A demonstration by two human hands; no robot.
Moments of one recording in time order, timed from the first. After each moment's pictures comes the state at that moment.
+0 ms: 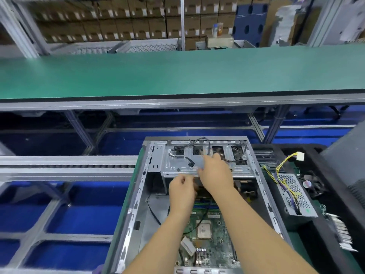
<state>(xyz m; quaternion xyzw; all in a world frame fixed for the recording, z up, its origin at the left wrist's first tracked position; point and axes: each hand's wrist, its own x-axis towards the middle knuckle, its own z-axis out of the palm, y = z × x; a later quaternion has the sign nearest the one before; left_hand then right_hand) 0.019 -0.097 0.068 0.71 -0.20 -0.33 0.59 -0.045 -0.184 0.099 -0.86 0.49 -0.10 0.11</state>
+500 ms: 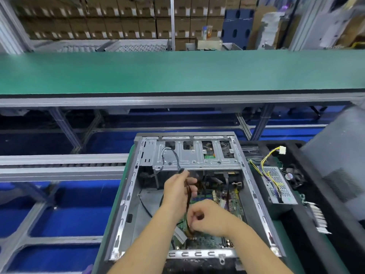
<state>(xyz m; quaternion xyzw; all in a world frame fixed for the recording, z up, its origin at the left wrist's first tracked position) 0.012 -0.089 0.066 0.55 -0.07 -0.51 0.65 -0.123 -0.106 0.074 -0.81 0.28 0.03 0.51</state>
